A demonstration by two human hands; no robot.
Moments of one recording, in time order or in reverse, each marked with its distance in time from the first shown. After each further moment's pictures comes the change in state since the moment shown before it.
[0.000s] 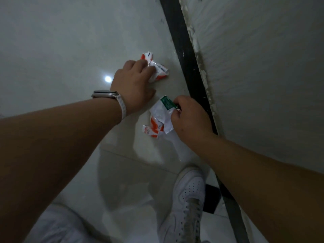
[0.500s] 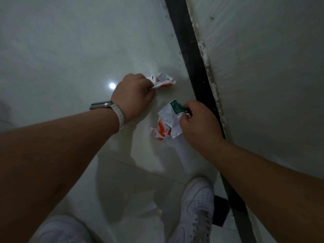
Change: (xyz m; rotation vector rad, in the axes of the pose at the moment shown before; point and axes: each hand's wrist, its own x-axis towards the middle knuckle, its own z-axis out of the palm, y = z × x) left_hand -0.006 -0.022 -0.012 -0.221 0.095 -0.057; right_hand 0.008 -0.011 -0.004 0.068 0.038 0.028
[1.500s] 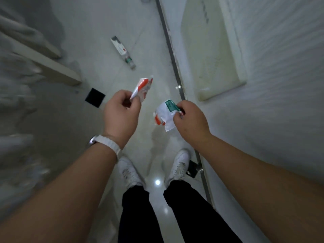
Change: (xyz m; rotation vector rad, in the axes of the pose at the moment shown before) left_hand -0.147 0.286 -0.451 -0.476 0.468 -0.689; right_hand -0.217 -0.253 -0.311 0.086 -0.048 -0.196
